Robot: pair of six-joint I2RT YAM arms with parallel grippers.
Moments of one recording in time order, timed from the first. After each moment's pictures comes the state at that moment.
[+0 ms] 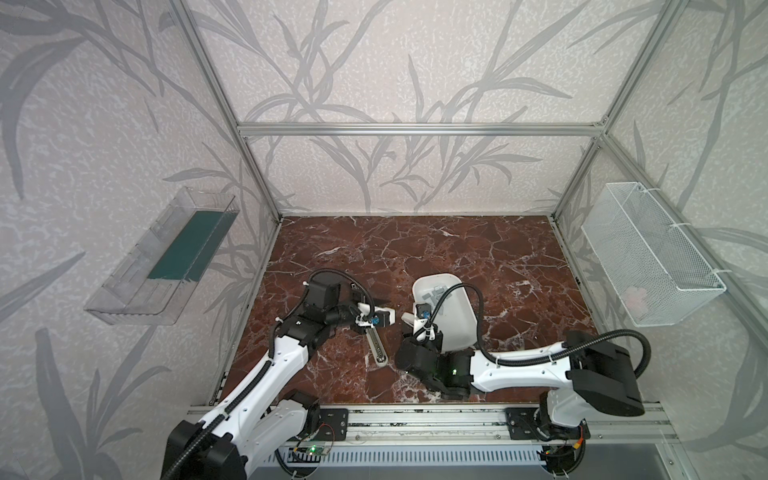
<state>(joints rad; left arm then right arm) -0.34 0.96 0.62 -0.26 0.70 1.27 1.31 1.59 0.87 -0.03 0.93 0.84</state>
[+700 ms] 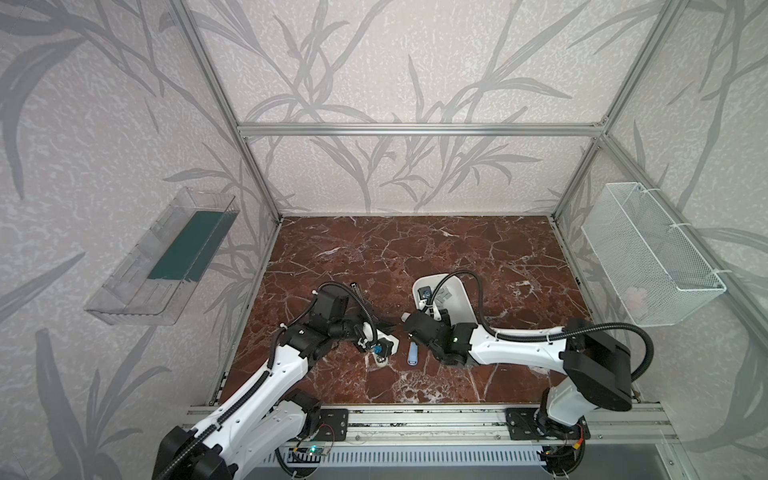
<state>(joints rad) -0.45 0.91 0.58 -0.36 0.69 1.45 1.12 1.66 0.95 -0.22 0.63 0.68</state>
